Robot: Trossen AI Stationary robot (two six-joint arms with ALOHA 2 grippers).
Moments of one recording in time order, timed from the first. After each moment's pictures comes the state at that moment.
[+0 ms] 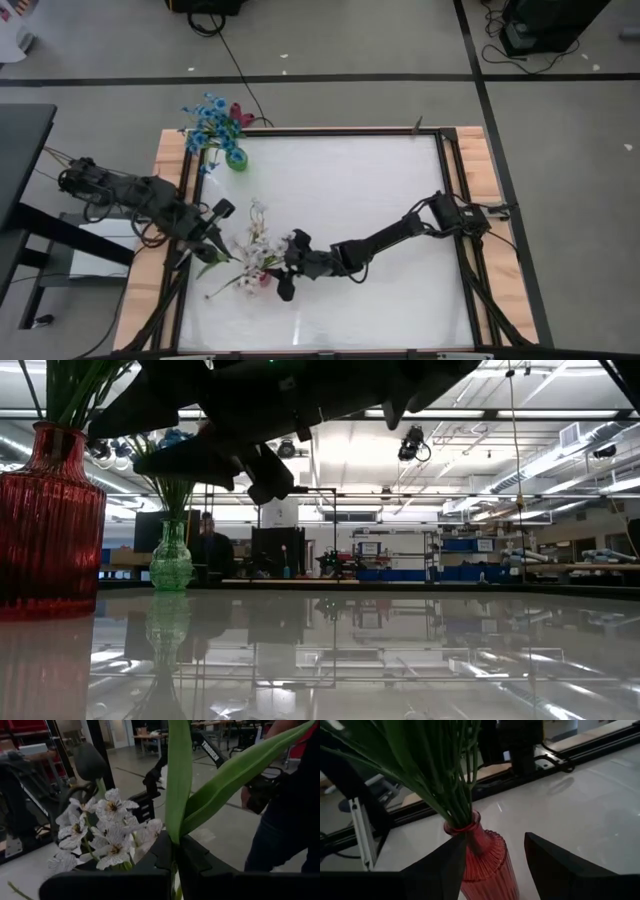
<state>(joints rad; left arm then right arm) -0.36 0.63 0.74 -0.23 0.31 0.14 0.31 2.25 1.51 0.46 0.39 0.44</state>
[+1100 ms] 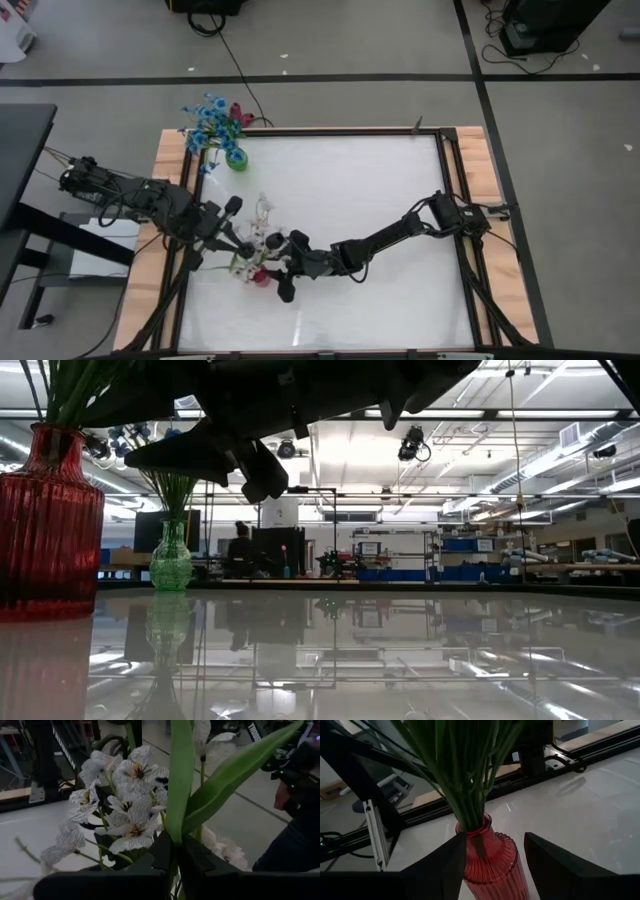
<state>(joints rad) -0.36 0.72 0.75 -0.27 0.15 -0.01 0.30 2.25 1.51 0.48 0.34 0.45</state>
